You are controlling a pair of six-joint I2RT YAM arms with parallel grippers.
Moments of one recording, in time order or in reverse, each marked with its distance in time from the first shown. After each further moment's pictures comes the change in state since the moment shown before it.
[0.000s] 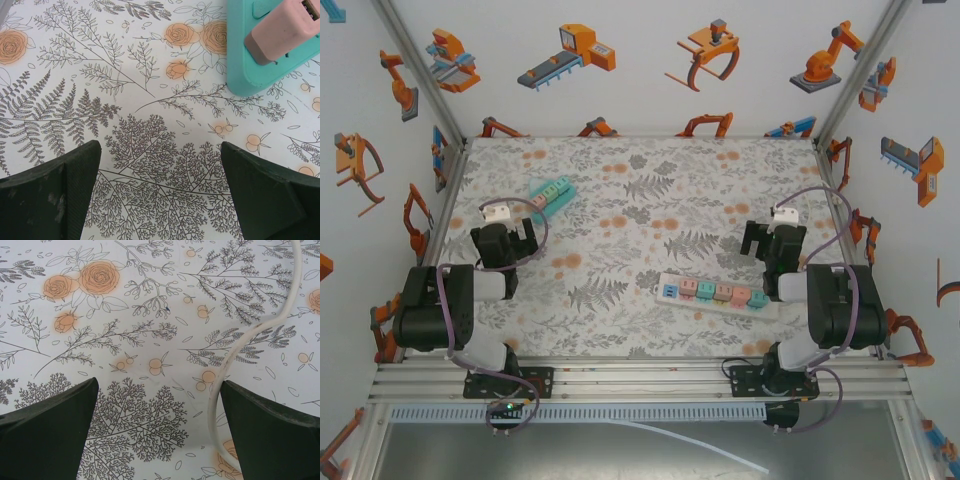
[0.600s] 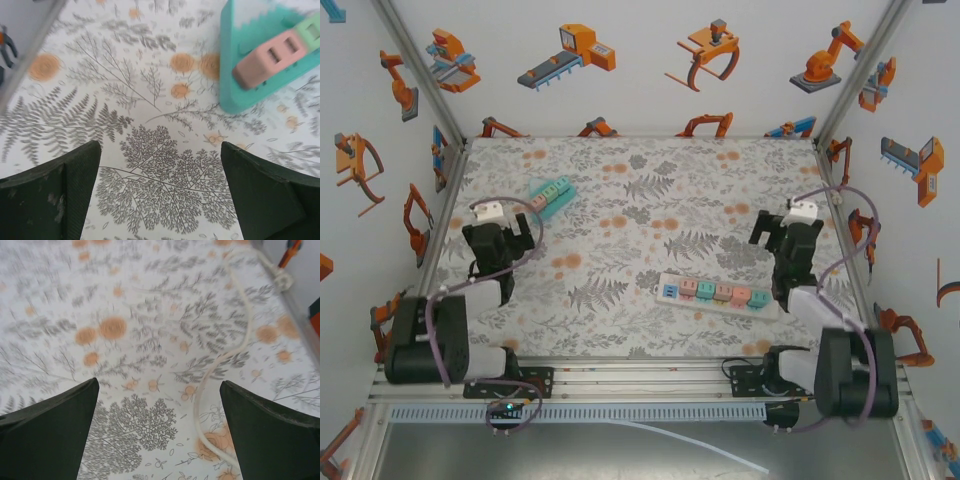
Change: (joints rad) left arm -0.013 -0.260 -0.015 -0.130 -0.048 -0.019; right arm -0.001 -0.447 0.037 -0.318 0.048 0.066
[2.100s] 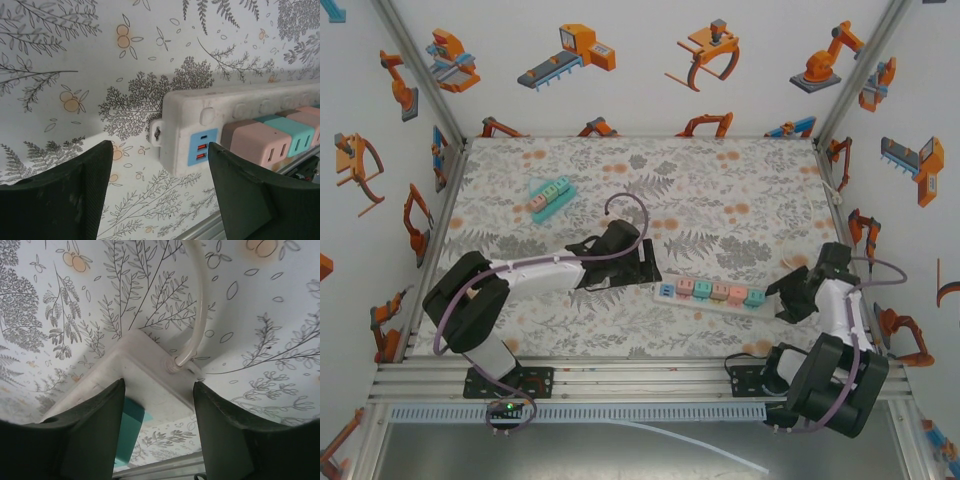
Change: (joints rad) left arm -0.862 0.351 0.539 -0.736 0.256 -0.776; right arm -0.396 -0.016 0.150 -1.200 -0.387 0.554
